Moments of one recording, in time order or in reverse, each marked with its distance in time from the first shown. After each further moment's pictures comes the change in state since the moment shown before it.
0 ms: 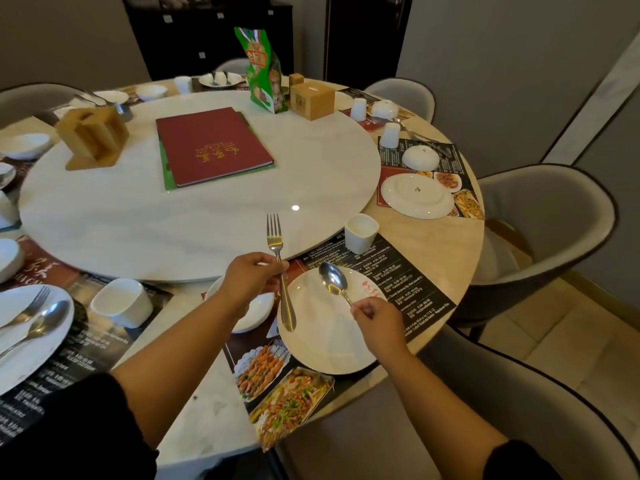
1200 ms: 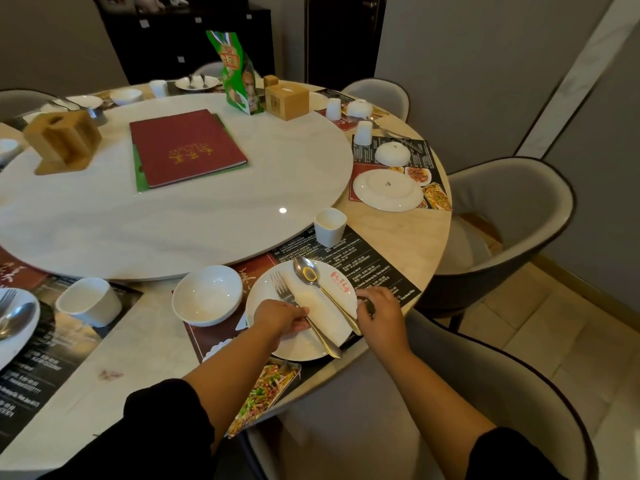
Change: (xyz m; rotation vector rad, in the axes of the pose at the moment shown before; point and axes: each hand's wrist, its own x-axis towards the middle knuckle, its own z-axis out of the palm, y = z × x) left_hand -0.024 -0.060 0.093 0.004 -0.078 -0.403; right_hand -0.006 0.051 -0.045 -0.157 0.178 -0.347
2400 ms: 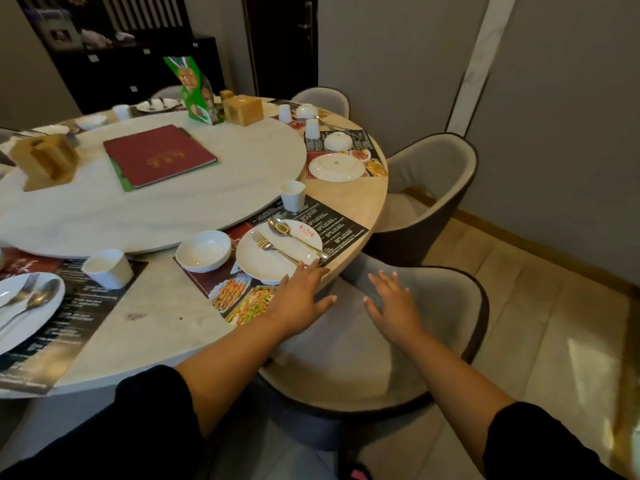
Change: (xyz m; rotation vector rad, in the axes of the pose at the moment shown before) left_hand -0.169 -0.075 0.017 1.190 -0.121 0.919; right_hand -0.174 -0.013 -0.093 -0.334 -0.139 0.157
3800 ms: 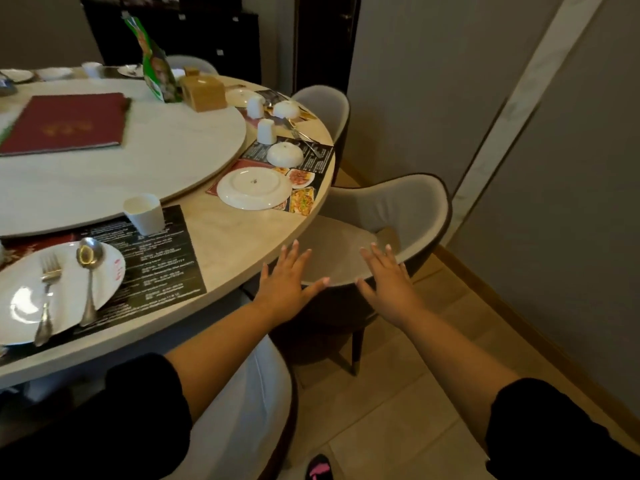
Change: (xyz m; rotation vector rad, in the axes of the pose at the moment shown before) left_hand 0.385 0.212 0.113 -0.034 0.167 -0.381; right_hand 0.332 0.294 -0.189 -0.155 -0.180 -0.313
